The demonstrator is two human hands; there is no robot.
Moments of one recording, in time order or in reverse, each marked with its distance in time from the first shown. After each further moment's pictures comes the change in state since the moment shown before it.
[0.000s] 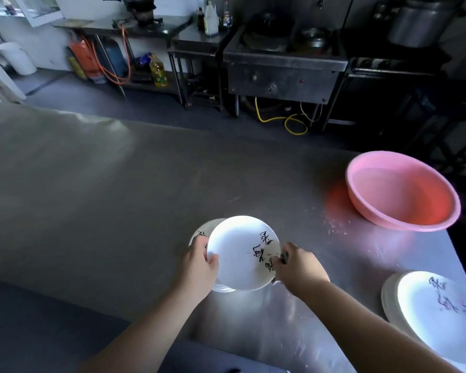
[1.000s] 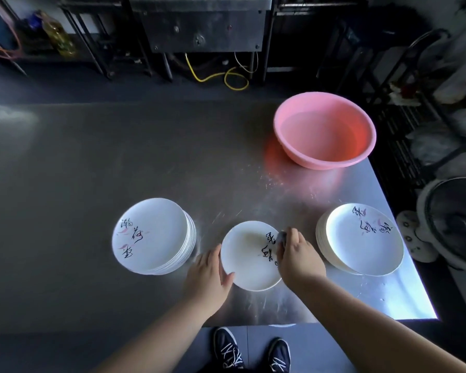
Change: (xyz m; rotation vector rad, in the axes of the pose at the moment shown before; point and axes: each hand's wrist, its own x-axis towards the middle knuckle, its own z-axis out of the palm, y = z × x) left_hand -0.058 -0.004 0.176 0.320 -0.341 0.383; right_hand -0.032 0.168 0.010 -0.050 0.272 0.086
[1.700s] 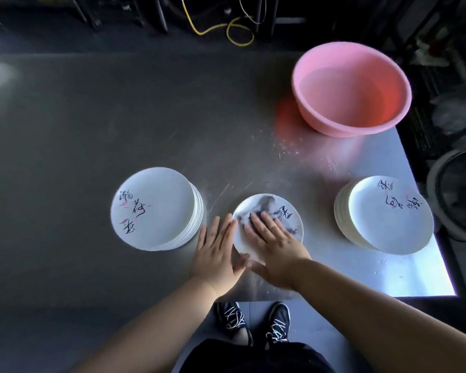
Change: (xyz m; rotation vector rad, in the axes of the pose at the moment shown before) left_hand -0.002 -0.023 0.028 0.292 -0.045 0.181; right_hand -0.014 -0.019 0.058 -0.438 -0.422 -0.564
